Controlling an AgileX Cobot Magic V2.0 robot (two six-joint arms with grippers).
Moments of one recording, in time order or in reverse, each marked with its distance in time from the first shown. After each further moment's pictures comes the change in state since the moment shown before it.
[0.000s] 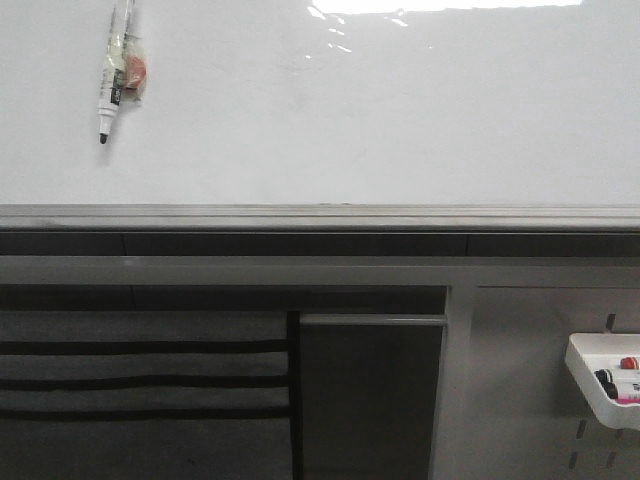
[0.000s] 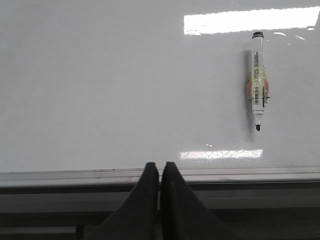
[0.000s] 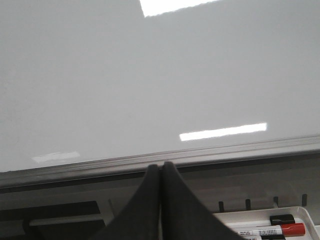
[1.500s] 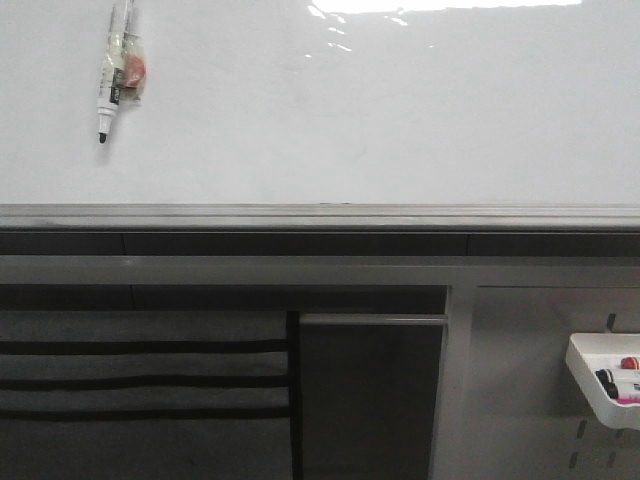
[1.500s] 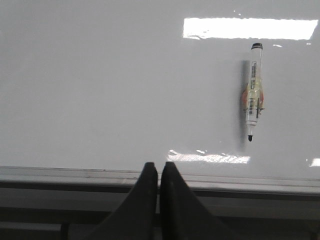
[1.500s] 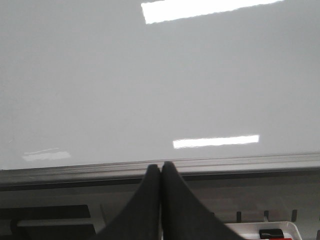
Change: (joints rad) left arm 0.000 0.000 -0.047 -0.085 0.053 0.000; right arm 0.000 0.000 -0.016 -0.063 -0.008 -0.004
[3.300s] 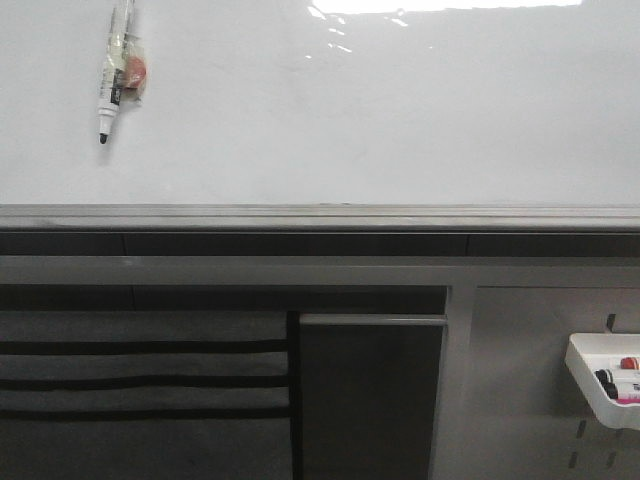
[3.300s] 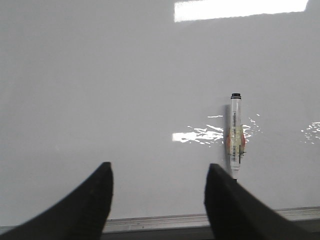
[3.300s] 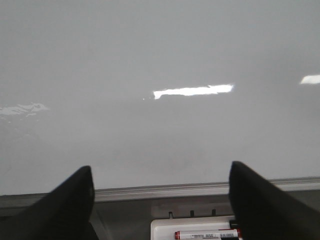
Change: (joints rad) left arm 0.000 0.278 -0.525 0.089 0.354 0.002; right arm 0.000 0.409 -0.613 -0.018 0.467 -0.001
